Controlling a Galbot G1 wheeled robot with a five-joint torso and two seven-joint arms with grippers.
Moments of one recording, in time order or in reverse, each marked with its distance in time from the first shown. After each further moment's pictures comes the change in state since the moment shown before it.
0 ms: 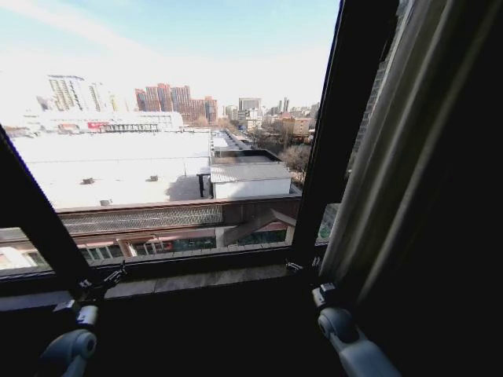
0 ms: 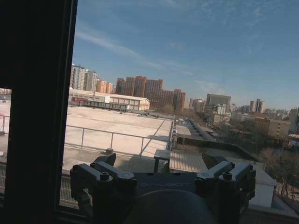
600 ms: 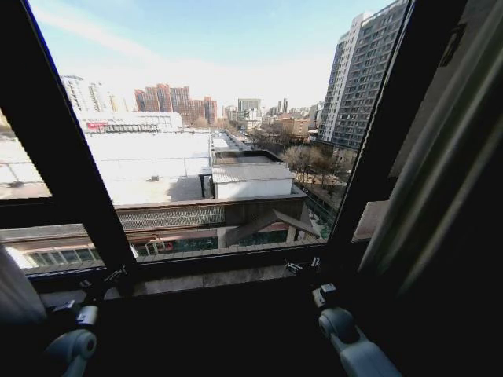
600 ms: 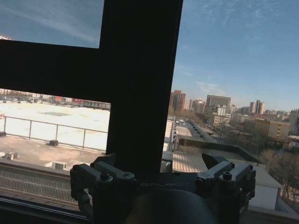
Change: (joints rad) left arm 0.000 0.000 0.000 0.000 0.000 0.000 0.000; right arm 0.001 0.001 0.002 -0.013 0.004 0.027 -0.041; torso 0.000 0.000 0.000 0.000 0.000
